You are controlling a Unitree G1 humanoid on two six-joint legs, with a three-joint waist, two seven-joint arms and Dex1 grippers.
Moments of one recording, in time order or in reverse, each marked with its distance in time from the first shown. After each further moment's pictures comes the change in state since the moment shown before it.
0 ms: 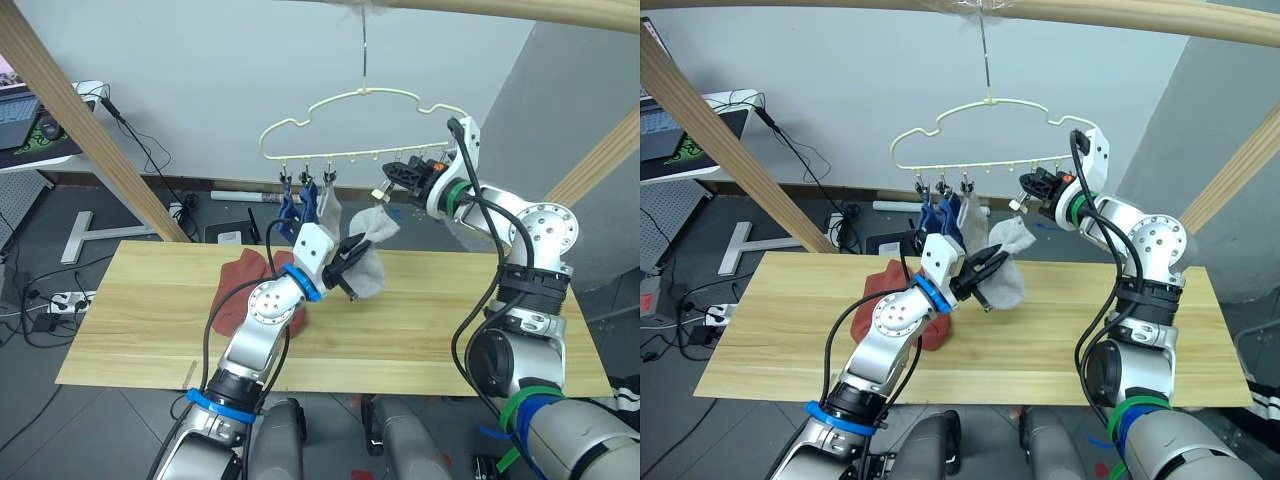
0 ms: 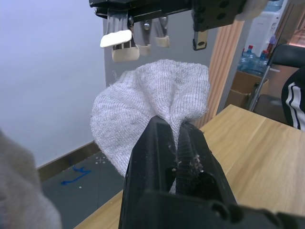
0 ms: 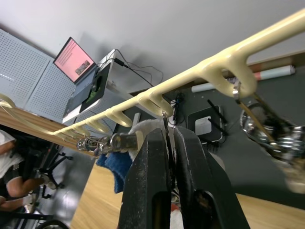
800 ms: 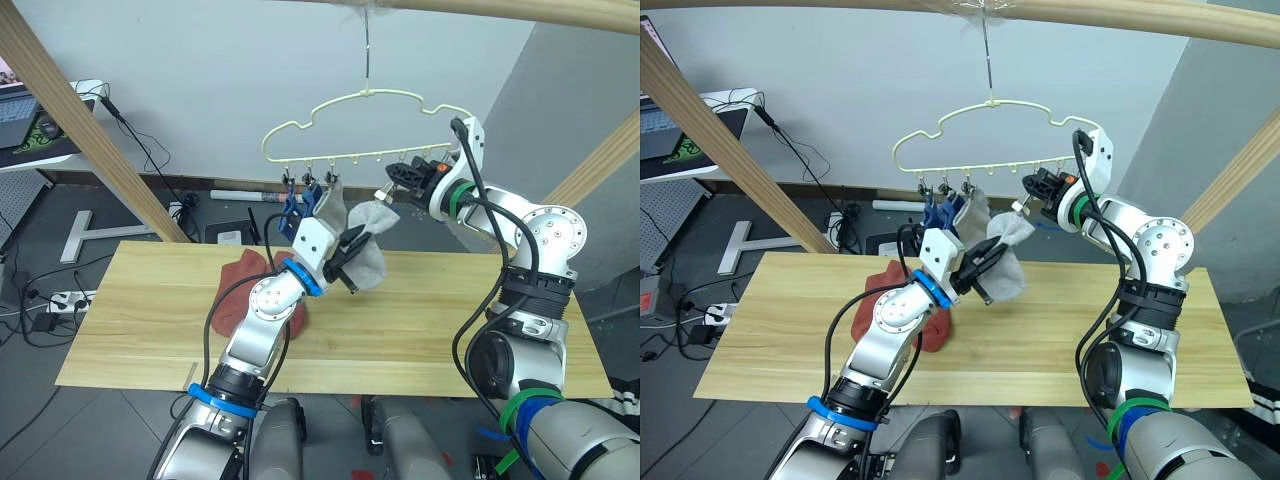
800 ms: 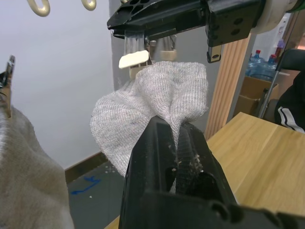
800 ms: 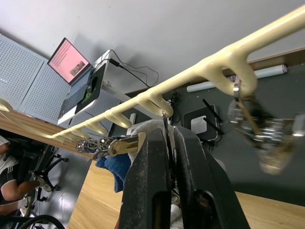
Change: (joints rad) left arm -0.014 0.006 0.002 -0.004 0.019 -0.041 0.037; right arm 0.013 -0.009 -0.008 -0.034 0.036 0.012 -0.048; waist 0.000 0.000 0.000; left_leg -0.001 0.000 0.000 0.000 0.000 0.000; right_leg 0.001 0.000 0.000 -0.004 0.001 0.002
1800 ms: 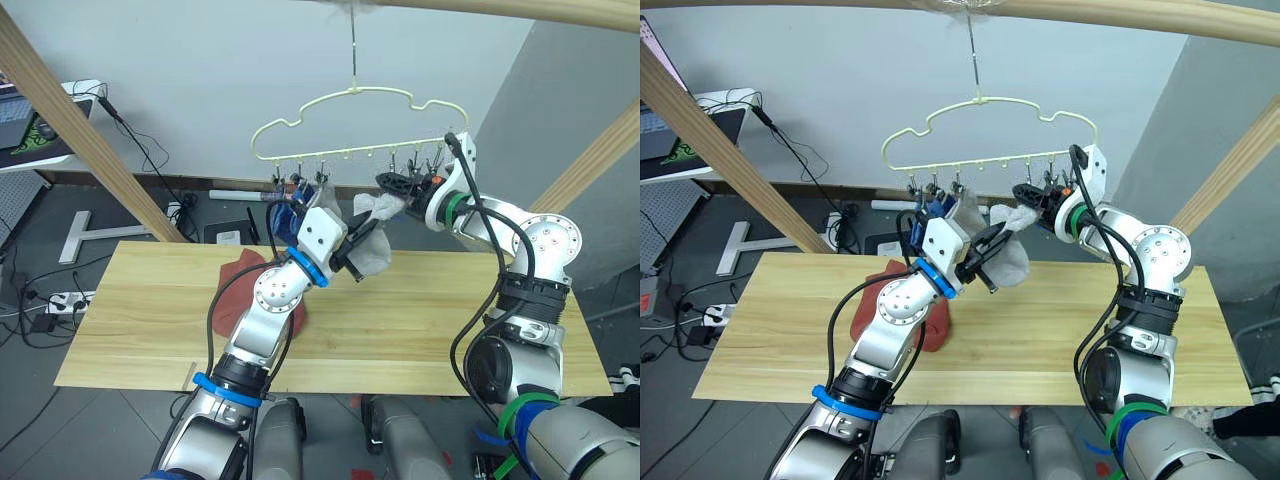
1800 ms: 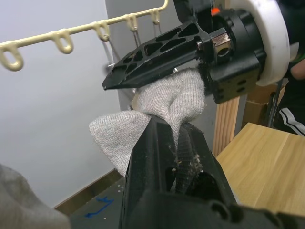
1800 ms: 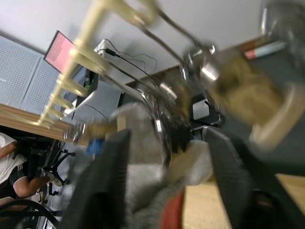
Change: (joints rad) left arm -0.057 -0.014 -0.002 0.014 0.059 -0.049 0.024; right arm 0.032 0.013 -0.021 0.030 0.073 0.027 -0.060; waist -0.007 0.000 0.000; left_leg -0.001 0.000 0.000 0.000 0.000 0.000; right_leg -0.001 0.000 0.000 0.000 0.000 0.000
